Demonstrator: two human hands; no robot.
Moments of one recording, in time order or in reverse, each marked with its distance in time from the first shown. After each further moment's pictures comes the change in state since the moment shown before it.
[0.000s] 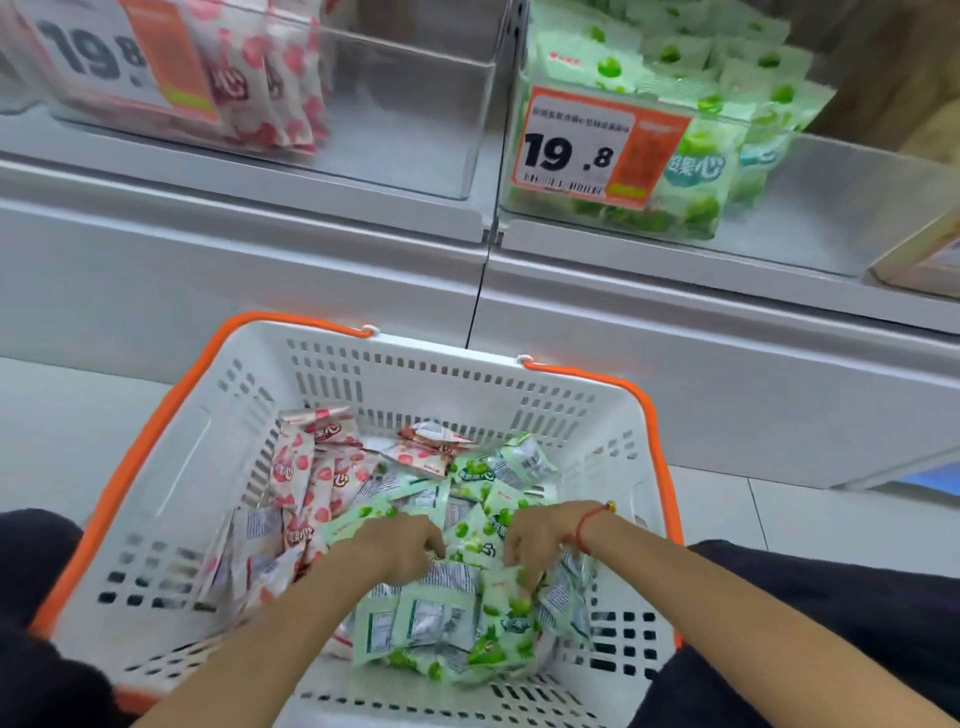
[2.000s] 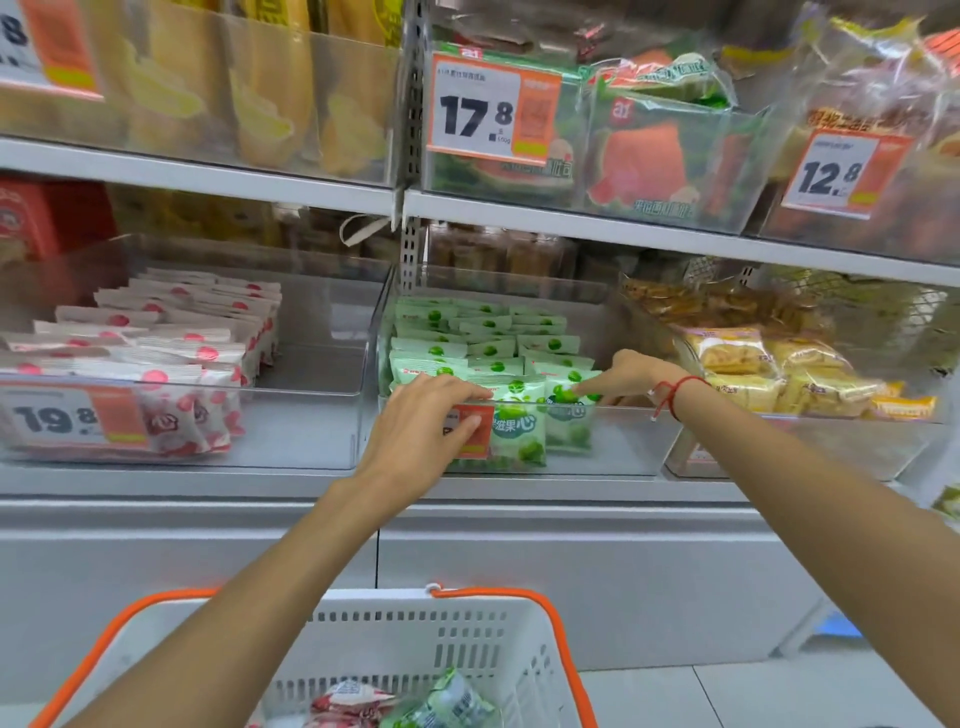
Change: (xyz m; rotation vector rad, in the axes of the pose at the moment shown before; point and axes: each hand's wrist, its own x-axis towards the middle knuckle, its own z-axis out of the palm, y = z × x) left_hand -0.073 0.158 -0.271 0.018 1.232 0.525; right_hand -0.338 0.049 -0.204 0.454 1.202 0.278
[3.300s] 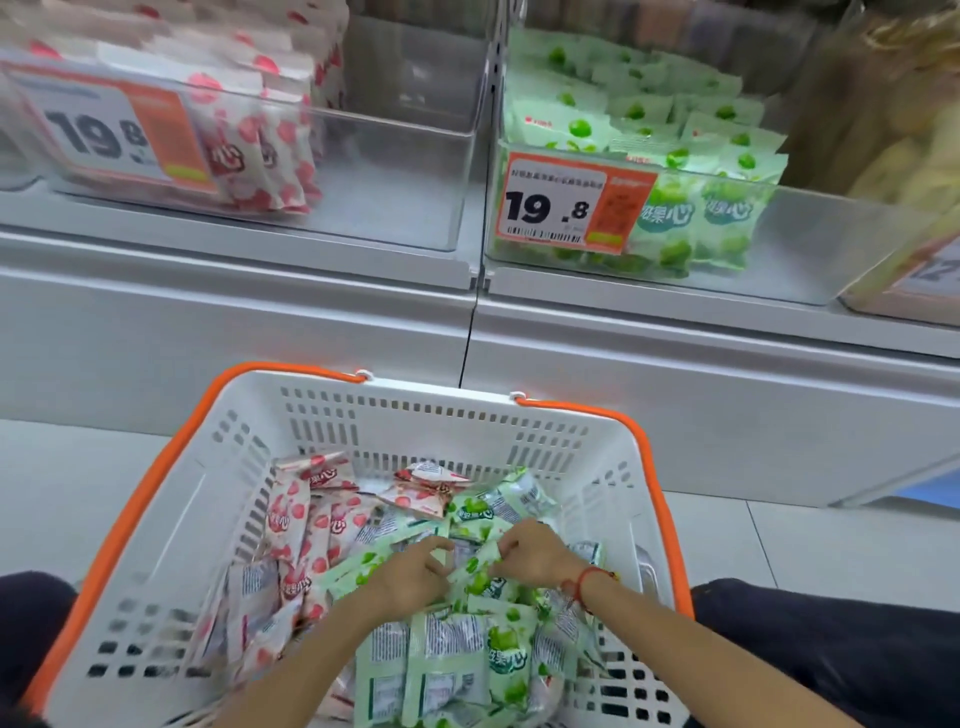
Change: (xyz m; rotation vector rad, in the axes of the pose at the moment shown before) left_hand -0.296 -0.099 0.141 -0.494 -0.930 -0.934; right_hand -0.090 0.069 0.400 -0.007 -0.632 -0.160
